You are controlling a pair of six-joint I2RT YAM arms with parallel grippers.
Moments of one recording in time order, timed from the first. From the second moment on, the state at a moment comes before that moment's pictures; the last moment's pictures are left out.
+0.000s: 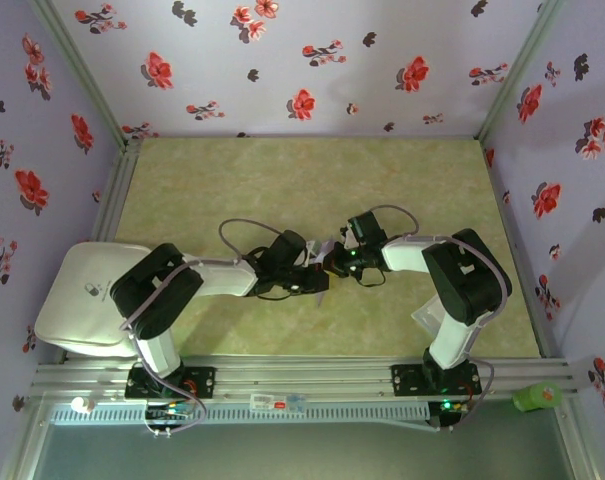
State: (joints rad) left arm -0.90 1.78 0.84 0.17 0.43 -0.89; right arm 0.51 1.76 0.79 -0.05 -0.56 0.82
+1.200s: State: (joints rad) left arm -0.93 1.79 0.77 0.17 0.42 -0.87; right arm 0.51 1.76 0.79 -0.05 -0.56 0.82
